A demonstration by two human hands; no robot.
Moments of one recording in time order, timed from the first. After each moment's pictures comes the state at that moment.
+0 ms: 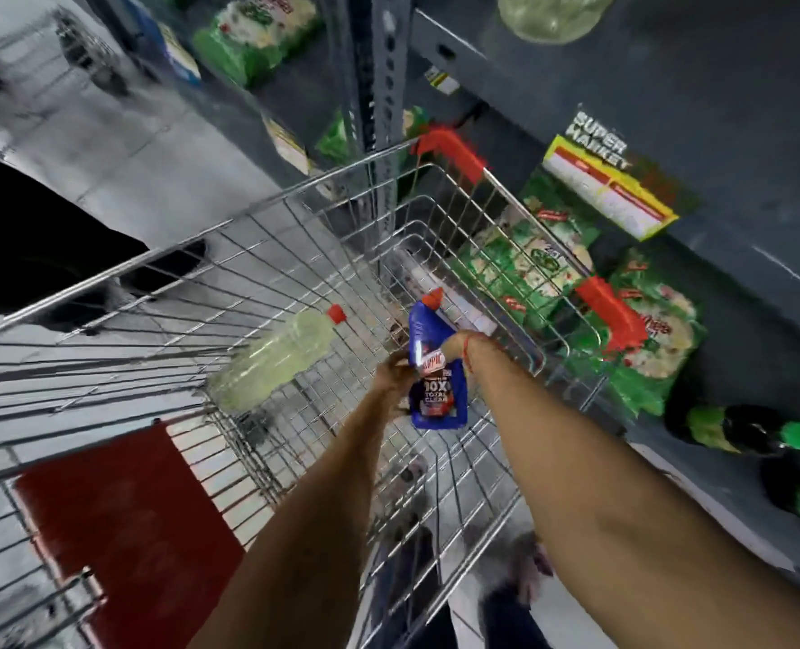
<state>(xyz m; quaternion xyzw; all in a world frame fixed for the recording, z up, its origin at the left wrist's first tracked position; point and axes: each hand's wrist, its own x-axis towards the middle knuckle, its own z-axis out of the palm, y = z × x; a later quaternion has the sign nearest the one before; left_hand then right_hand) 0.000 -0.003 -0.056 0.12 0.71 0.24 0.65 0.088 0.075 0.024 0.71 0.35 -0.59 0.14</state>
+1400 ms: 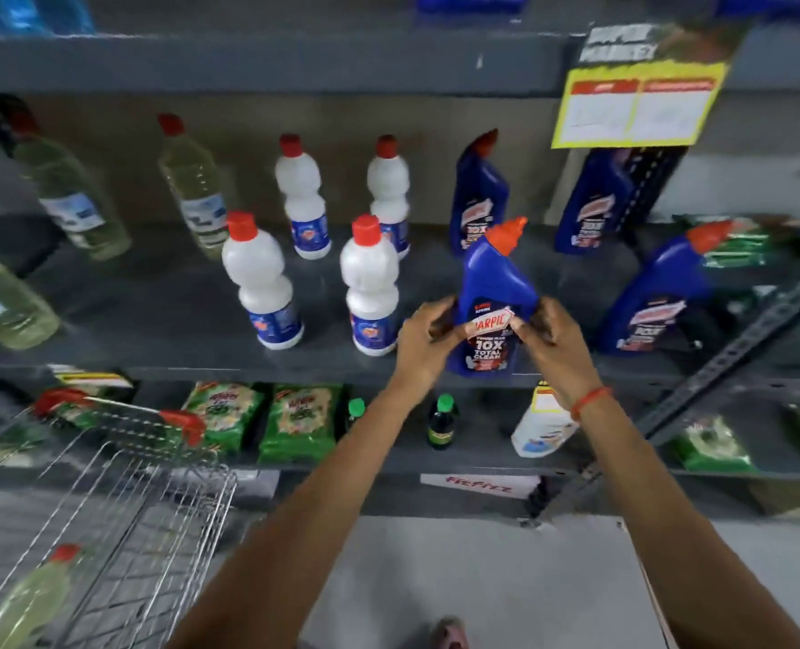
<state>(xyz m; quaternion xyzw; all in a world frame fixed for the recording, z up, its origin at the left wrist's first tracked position) 0.520 -0.057 0.299 0.67 0.38 0.40 0.50 0.674 -0.130 0.303 0.66 0.44 -0.26 -0.55</state>
